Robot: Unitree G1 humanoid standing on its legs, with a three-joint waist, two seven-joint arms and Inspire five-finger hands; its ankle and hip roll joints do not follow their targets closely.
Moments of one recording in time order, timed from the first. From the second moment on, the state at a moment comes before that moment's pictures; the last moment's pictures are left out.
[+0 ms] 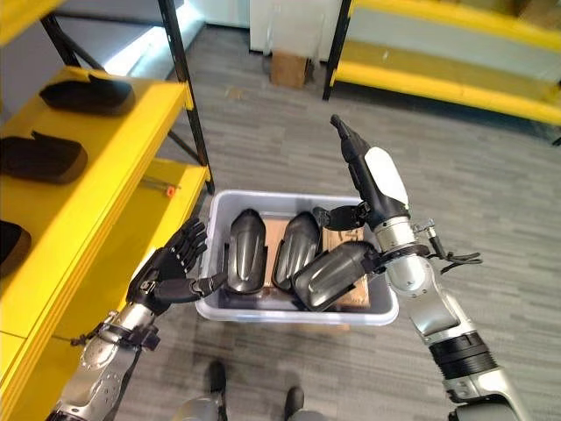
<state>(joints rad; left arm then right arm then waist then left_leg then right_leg) 0.00 0.49 -0.20 0.09 -0.62 -0.28 -0.20 -0.36 -0.65 0.19 0.06 -0.13 -0.10 -0.19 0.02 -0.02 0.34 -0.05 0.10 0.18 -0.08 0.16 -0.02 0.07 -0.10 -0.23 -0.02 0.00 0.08</state>
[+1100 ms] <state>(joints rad) -0.02 0.37 -0.28 0.06 -0.58 -0.31 0.00 -0.31 -0.46 0.29 -0.07 -0.10 0.12 -0.51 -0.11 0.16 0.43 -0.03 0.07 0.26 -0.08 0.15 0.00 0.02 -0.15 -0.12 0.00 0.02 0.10</state>
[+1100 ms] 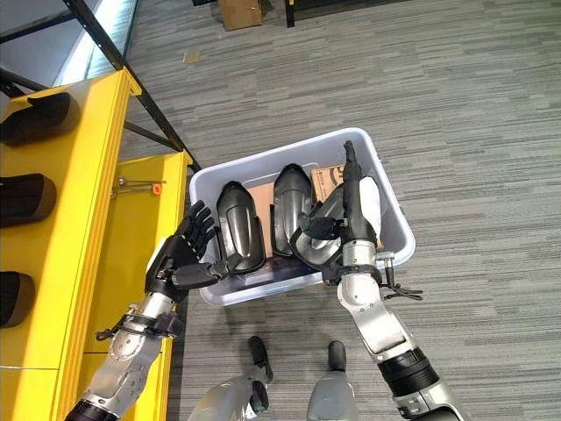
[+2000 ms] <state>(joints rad) 0.01 0.42 -0.22 -0.03 -0.59 -0.36 -0.01 -0.14 -0.79 -0.01 -0.23 -0.32 -0.01 -0.33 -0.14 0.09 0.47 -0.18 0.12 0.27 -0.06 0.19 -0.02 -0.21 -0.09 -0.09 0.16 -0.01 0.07</state>
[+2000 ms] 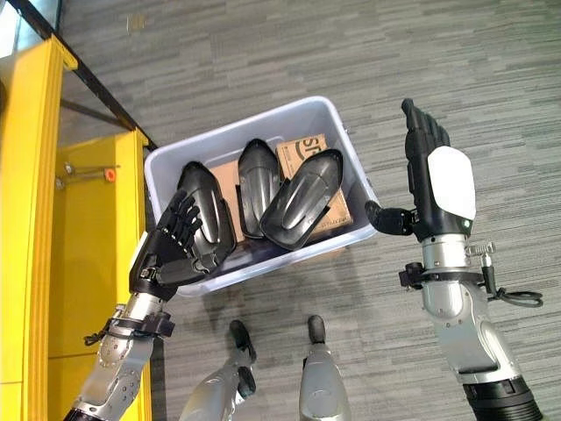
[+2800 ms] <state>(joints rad) -0.10 0.46 -0.20 -0.11 -0.62 -0.32 -0.05 -0.36 -0.80 0.13 -0.23 -0.45 0.02 -0.26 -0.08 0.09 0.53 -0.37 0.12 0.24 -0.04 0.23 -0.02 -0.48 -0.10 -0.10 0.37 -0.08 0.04</state>
